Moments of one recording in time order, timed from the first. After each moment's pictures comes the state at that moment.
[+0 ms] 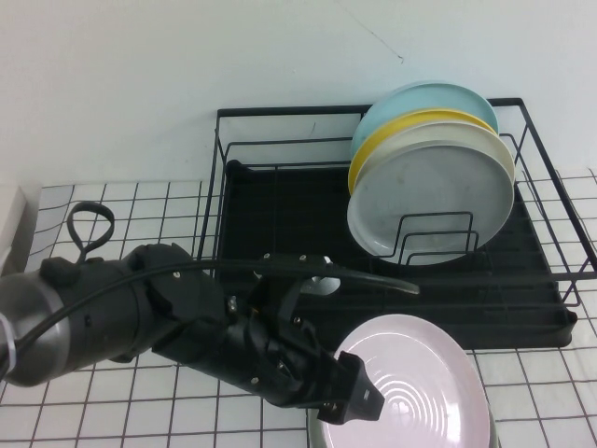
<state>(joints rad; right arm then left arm) -0.04 -0.01 0.02 0.05 0.41 -0.16 -0.60 1.61 -0.92 -0.99 0.64 0.59</state>
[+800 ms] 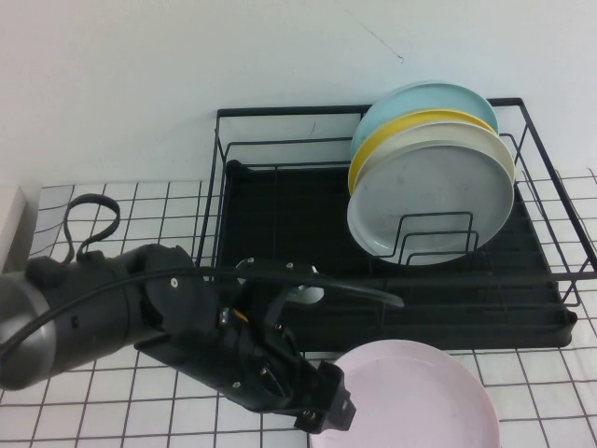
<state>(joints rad) -0.04 -0.01 0.02 0.05 0.41 -0.16 -0.60 1.59 -0.92 -0.73 0.66 0.38</state>
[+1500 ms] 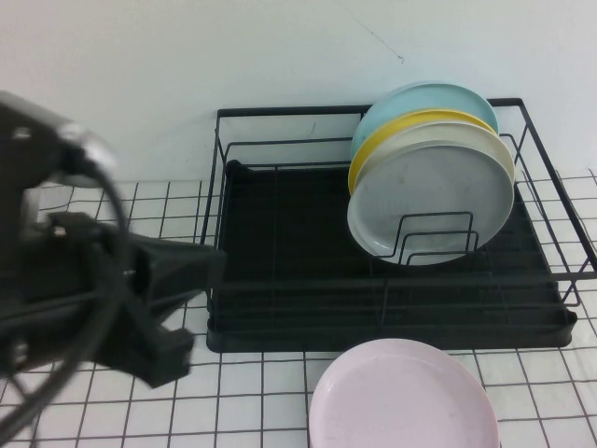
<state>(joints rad) -0.04 -0.01 0.02 0.05 0.41 -0.16 -0.60 0.91 -0.92 -0.39 0.61 0.16</state>
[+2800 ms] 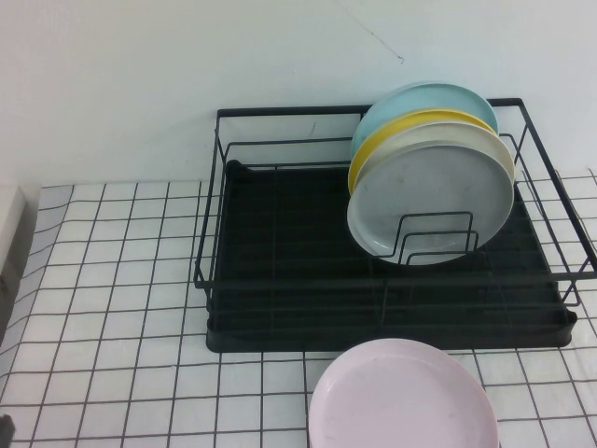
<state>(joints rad) -0.04 -0.01 0.02 0.05 0.41 -0.16 -0.11 -0.01 0.02 -0.42 0.14 0.40</state>
